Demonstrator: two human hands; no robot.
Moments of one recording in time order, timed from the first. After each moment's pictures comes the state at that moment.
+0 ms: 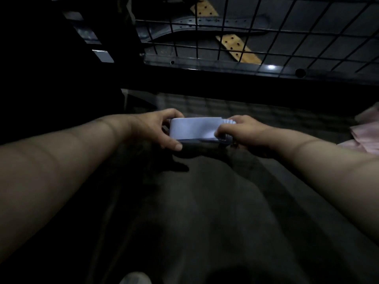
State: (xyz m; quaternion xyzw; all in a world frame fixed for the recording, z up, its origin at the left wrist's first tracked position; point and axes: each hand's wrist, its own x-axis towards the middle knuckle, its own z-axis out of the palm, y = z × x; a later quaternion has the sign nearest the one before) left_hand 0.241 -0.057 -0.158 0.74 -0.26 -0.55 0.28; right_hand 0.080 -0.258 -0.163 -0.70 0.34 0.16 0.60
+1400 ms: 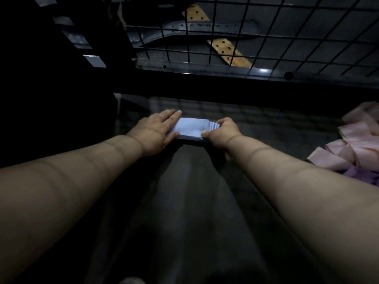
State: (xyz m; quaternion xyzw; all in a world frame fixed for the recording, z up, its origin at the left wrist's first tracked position) left_hand 0.226 -0.062 -0.198 0.87 -0.46 -0.19 0.00; right_hand 0.103 -0.231 -0.197 -0.68 0.49 0.07 0.55
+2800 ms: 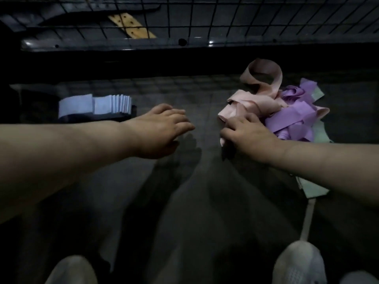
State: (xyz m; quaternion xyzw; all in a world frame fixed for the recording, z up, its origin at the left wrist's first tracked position) left_hand 0.044 -0.186 -0.124 0.65 -0.74 -0.17 -0.04; right_hand -0.166 -0.365 -0.149 -0.98 0.07 0.18 0.00
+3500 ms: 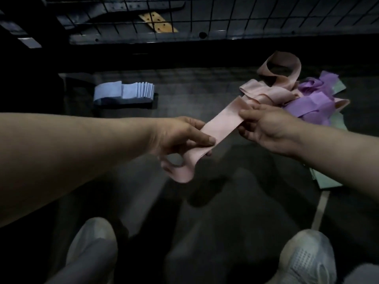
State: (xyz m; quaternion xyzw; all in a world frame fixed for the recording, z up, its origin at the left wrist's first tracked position) left_hand -0.020 -0.153 -0.089 0.59 -0.16 -0.72 0.34; right_hand -0.167 -0.311 -0.088 -0.43 0.49 -0.03 0.76
